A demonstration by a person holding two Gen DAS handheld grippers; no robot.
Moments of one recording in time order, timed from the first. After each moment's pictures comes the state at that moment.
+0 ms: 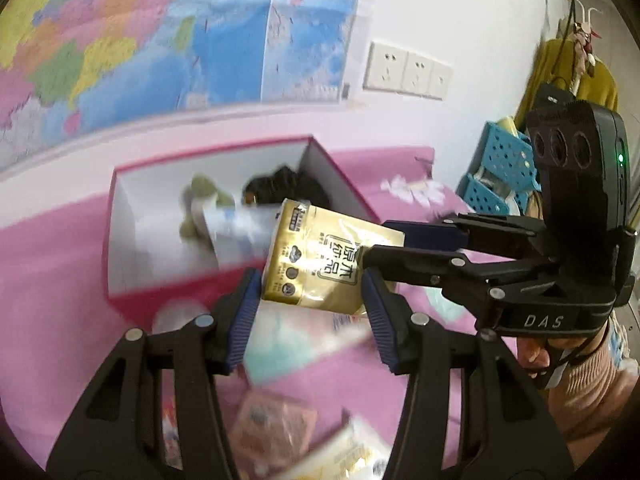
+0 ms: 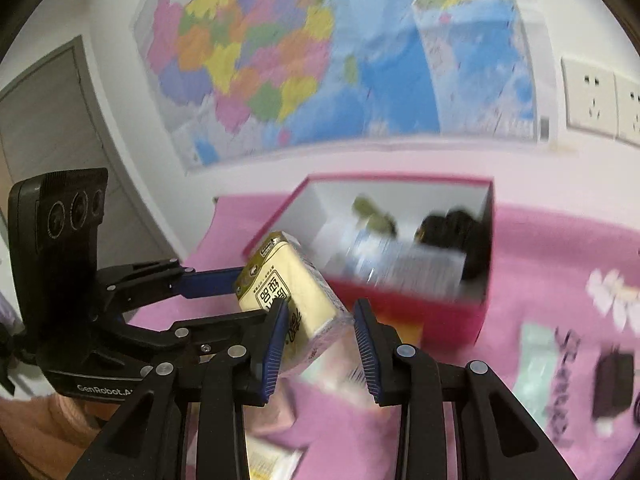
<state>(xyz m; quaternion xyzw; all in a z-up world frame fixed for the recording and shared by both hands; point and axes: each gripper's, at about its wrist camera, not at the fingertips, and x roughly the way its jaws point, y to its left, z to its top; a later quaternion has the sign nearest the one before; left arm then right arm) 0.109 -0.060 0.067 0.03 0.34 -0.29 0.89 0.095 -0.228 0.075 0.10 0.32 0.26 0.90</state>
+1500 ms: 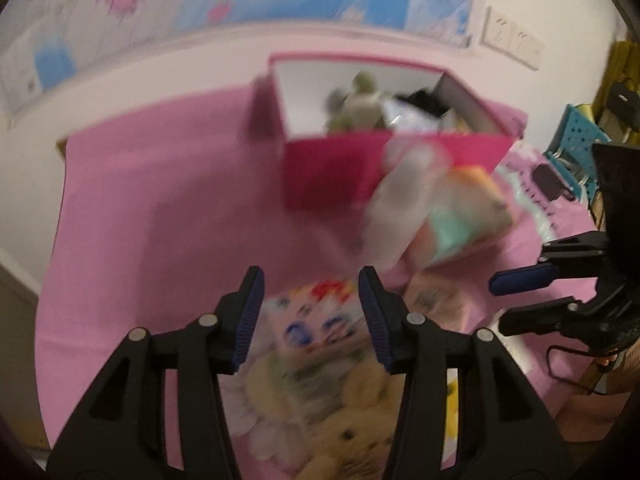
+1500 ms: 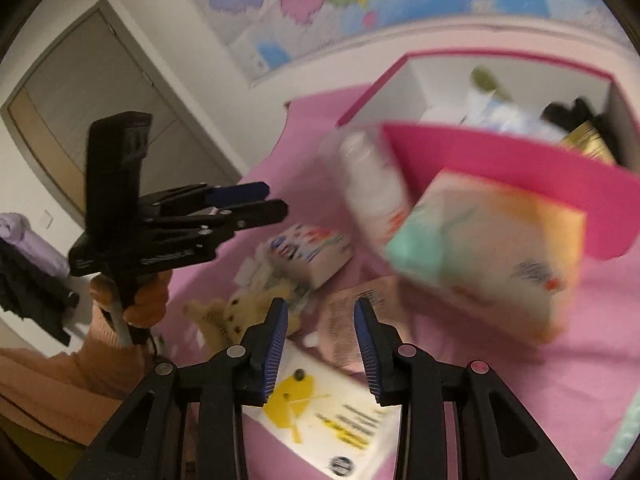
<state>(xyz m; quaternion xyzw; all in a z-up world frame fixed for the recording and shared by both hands) 0.079 0.071 -0.009 0.04 0.42 -0.14 0.89 0.054 -0.129 -0.001 0.08 0.44 0.41 0.79</state>
